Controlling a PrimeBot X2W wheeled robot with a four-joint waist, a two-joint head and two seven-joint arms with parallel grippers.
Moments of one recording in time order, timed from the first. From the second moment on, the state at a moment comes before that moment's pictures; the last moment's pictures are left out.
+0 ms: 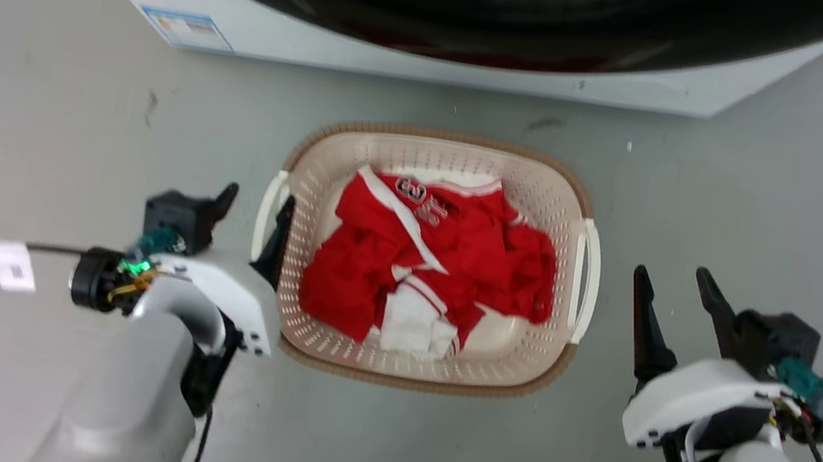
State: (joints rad) left arm -0.52 0.09 -0.16 0.71 -0.23 -0.09 -0.21; right arm -0.33 -0.05 0.06 0.42 0.11 0.13 -0.15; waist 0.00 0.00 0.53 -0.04
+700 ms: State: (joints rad) left arm -0.82 0.15 -0.16 1.10 -0.35 -0.13 -0.11; right arm -0.76 -0.05 0.25 1.02 0.30 0.13 -0.17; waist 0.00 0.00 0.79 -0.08
